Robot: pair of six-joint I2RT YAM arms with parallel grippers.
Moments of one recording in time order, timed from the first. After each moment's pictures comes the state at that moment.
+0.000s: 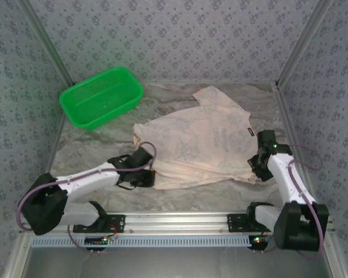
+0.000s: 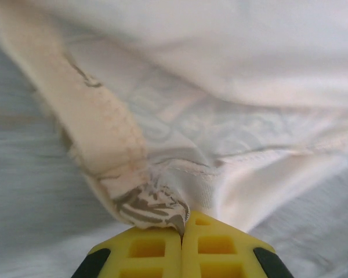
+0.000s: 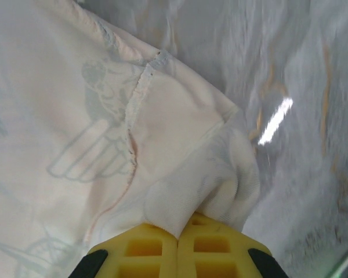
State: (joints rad) left arm -0.85 1.28 0.63 -0.52 0.17 -0.67; right arm -0.10 1.13 0.76 -1.00 0.16 1.02
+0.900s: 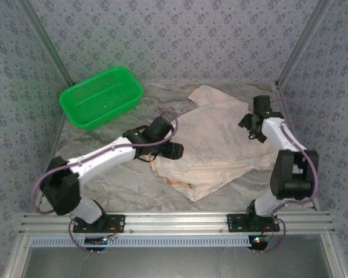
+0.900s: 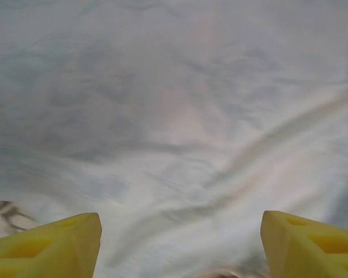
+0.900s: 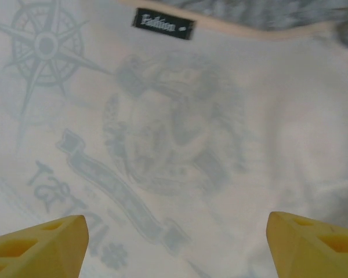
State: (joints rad) left arm -0.82 1.56 1.15 -0.60 0.01 -0.46; right arm -0.04 1.64 1.17 -0.63 0.10 0.63
